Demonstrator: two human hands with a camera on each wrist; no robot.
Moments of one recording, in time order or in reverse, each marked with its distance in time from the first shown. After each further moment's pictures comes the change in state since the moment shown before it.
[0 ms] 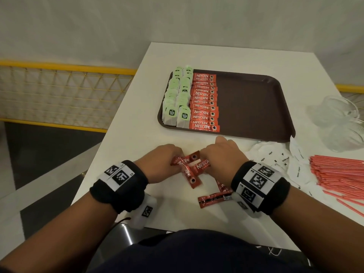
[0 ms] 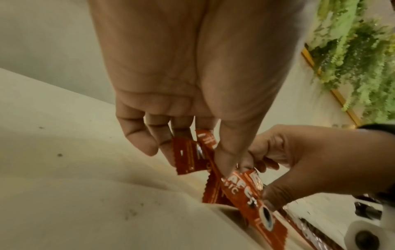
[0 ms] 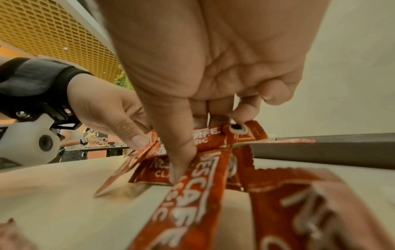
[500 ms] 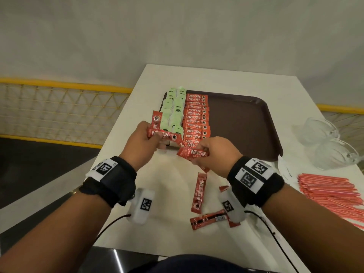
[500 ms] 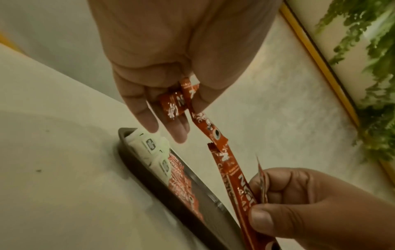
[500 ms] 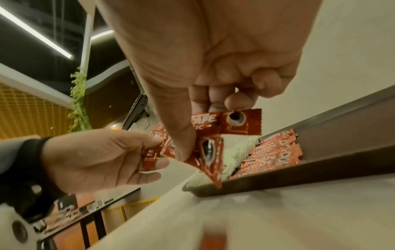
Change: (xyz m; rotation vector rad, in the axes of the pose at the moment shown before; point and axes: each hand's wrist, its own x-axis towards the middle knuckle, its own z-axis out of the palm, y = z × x) left_hand 0.029 -0.009 -0.049 -0.721 0.590 -0.251; right_hand 0.026 0.030 -0.032 0.466 0.109 0.119
